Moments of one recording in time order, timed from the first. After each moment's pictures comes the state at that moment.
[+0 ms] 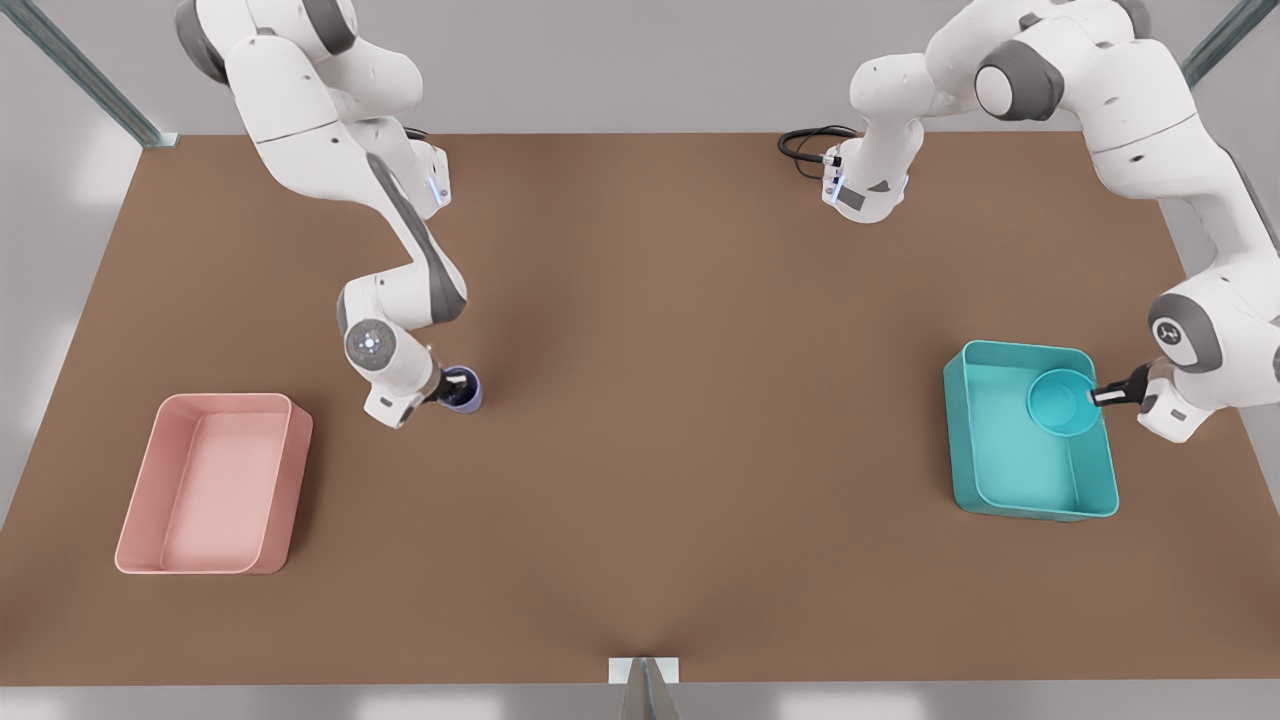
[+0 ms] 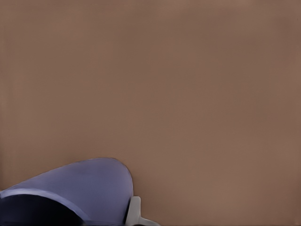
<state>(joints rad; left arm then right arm) 0.09 0.48 0.38 -1.70 -0.09 1.91 0.27 0.13 0.31 0.16 -2.11 -0.01 2.33 0.04</state>
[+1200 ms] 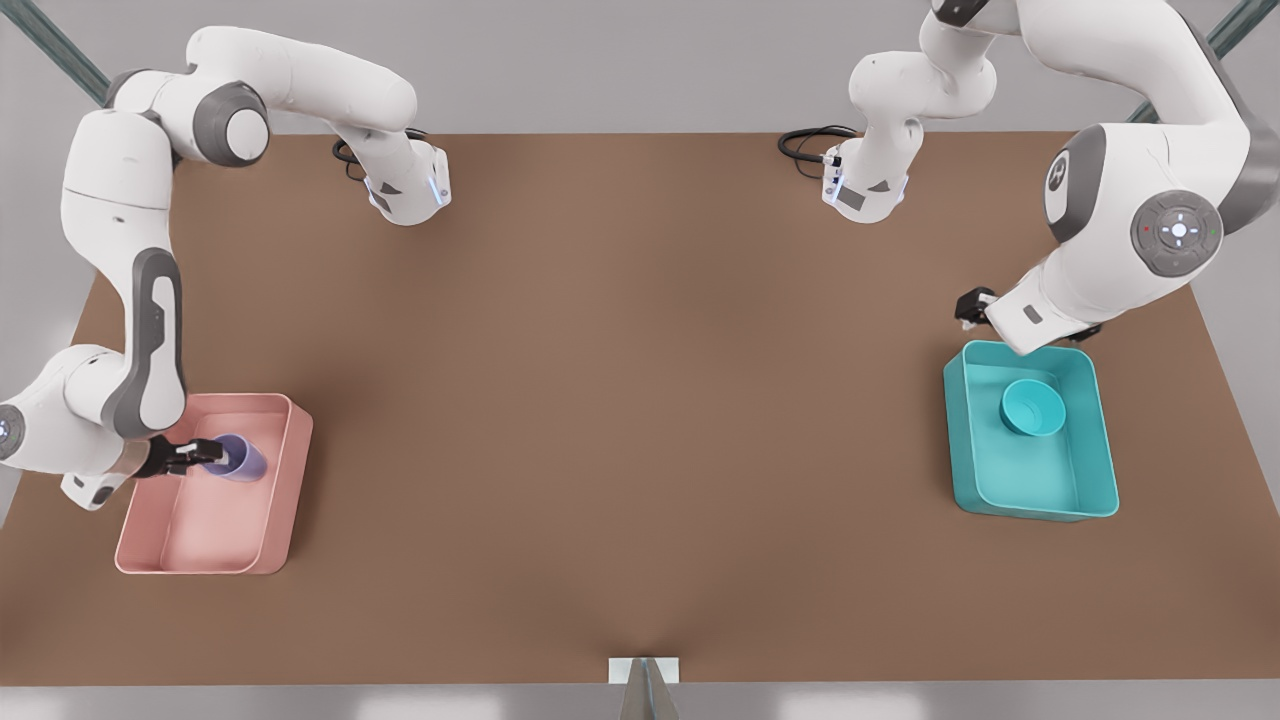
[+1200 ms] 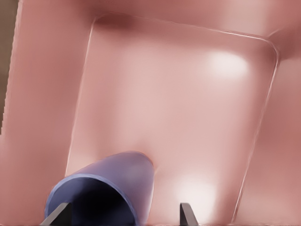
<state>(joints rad) -0.07 0.18 -0.06 -1.37 0.10 1.33 0.14 -0.44 0.68 0.10 -1.42 0.01 1.96 -0.60</state>
